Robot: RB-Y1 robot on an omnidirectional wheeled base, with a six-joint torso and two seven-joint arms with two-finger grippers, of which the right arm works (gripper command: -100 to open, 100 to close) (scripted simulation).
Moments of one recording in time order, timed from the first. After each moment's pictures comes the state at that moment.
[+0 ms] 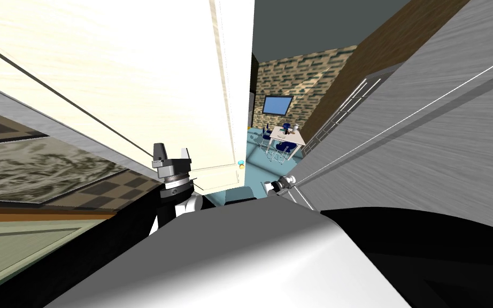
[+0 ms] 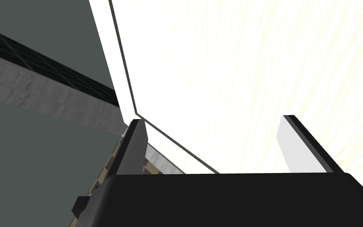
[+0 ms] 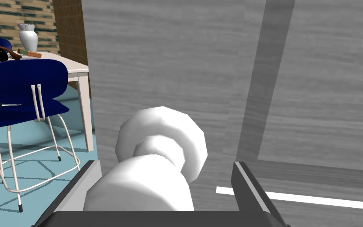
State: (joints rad) arm -0.29 0.00 -0.65 -0.51 -0.92 -1.23 -0.91
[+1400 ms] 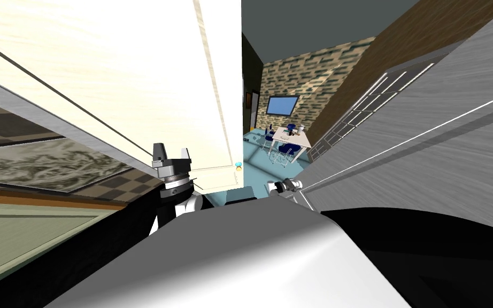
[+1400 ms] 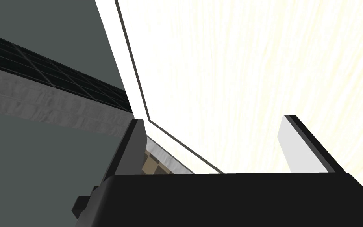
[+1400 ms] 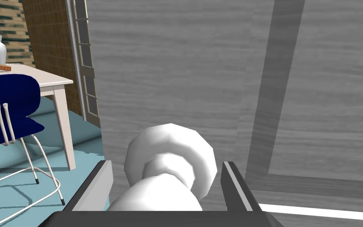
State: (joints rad) arm -0.26 -0.01 -0.71 -0.61 -0.98 -1.27 -0.86
